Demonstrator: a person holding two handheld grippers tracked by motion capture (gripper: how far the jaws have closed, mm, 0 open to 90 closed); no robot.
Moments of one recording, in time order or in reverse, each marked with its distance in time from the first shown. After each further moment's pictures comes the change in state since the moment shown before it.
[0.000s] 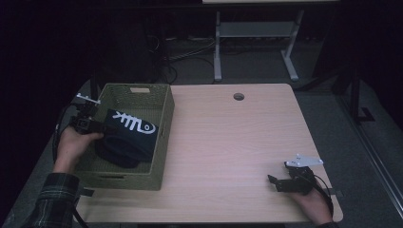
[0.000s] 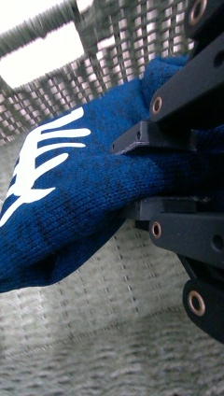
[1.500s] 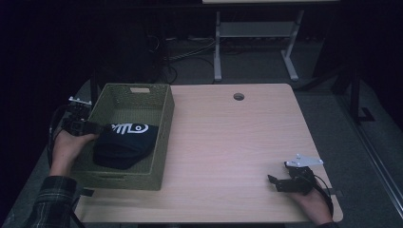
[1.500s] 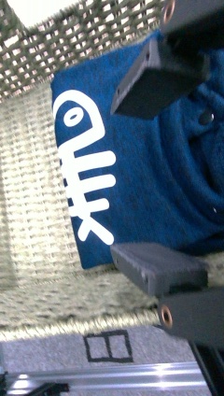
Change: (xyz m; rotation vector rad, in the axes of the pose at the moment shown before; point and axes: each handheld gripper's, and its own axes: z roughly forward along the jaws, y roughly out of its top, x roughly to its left) left arm 0.012 -0.011 -0.006 -0.097 0.121 -0.021; right arm 0.000 0.000 0.000 -0.002 -0.001 -0.003
